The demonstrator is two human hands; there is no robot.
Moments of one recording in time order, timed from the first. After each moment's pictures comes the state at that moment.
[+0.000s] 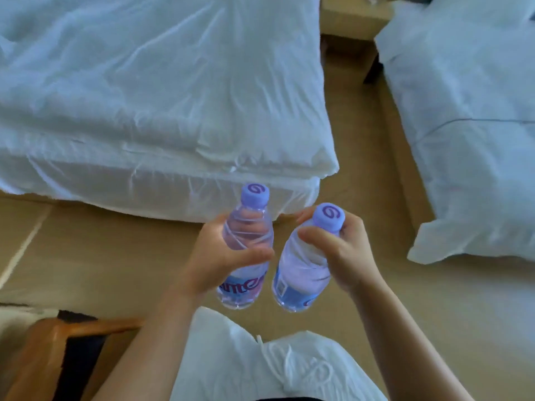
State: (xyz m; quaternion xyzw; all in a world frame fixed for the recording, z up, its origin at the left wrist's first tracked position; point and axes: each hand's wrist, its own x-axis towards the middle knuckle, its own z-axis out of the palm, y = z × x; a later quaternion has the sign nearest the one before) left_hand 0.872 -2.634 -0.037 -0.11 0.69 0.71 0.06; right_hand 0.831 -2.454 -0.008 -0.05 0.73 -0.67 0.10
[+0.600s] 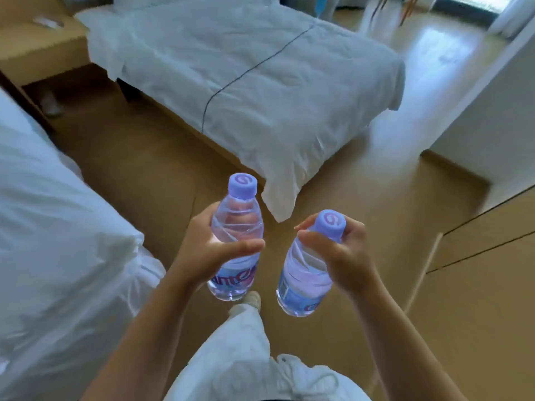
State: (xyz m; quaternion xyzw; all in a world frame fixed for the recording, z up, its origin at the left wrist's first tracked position) left_hand 0.672 -2.304 -0.023 0.26 0.71 0.60 0.27; right_hand 0.810 -2.161 -0.004 0.25 0.69 -0.63 -0.27
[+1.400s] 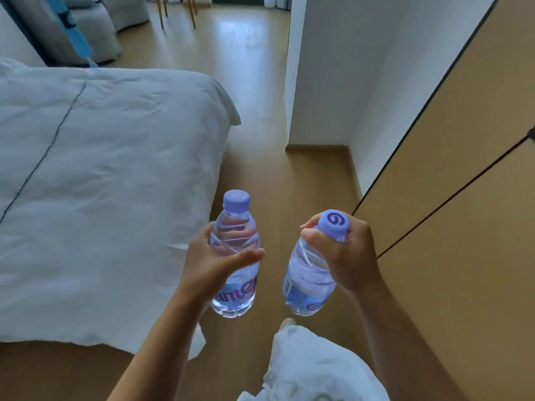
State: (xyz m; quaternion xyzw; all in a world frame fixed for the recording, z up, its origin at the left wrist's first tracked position) left_hand 0.603 -1.757 -0.027 0.38 0.62 0.49 0.47; right_hand 0.793 -1.722 0.001 0.52 0.58 -0.41 -0.47
